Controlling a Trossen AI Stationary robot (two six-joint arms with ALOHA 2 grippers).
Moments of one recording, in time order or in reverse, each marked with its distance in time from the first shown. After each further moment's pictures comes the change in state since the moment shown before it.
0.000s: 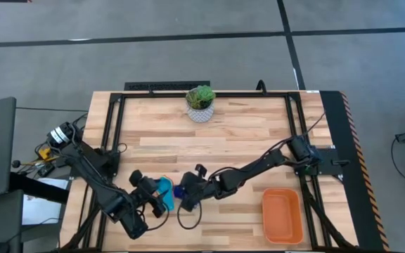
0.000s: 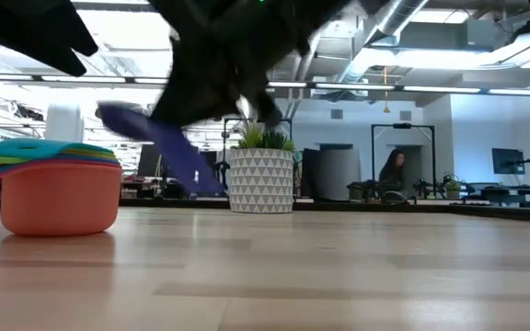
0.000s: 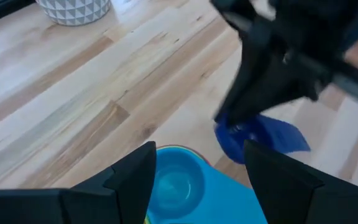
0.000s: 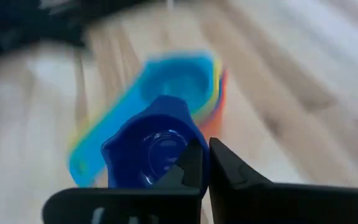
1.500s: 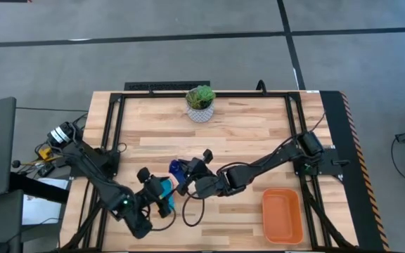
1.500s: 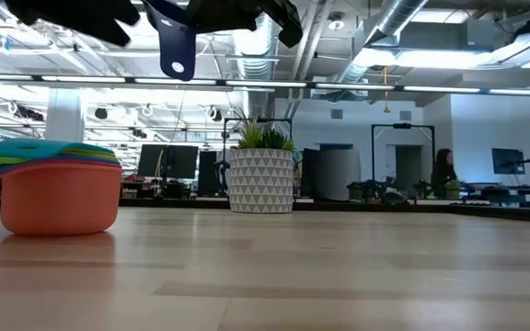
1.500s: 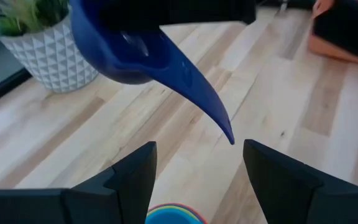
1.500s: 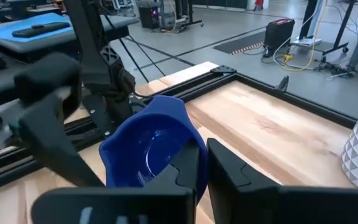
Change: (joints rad) left arm 0.044 -0.002 0.000 0.210 -0.146 0.377; right arm 0.018 -0.133 0.001 0.175 0.497 -0.141
